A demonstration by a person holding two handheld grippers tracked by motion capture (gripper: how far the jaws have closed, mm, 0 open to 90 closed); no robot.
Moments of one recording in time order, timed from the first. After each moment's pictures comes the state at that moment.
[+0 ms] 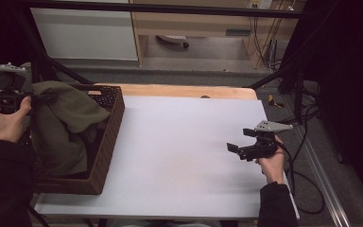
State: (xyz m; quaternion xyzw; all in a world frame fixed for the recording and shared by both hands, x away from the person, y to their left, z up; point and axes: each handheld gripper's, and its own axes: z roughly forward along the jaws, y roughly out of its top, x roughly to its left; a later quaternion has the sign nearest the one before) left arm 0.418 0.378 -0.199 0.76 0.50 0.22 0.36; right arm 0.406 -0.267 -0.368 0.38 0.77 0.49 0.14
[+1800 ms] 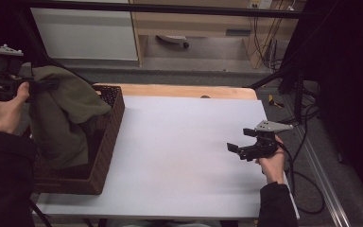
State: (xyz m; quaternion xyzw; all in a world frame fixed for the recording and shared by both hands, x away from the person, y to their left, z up) left arm 0.415 0.358 -0.159 0.76 0.47 0.23 0.39; right arm 0.406 -0.267 -0.368 0.38 0.77 0.50 0.14
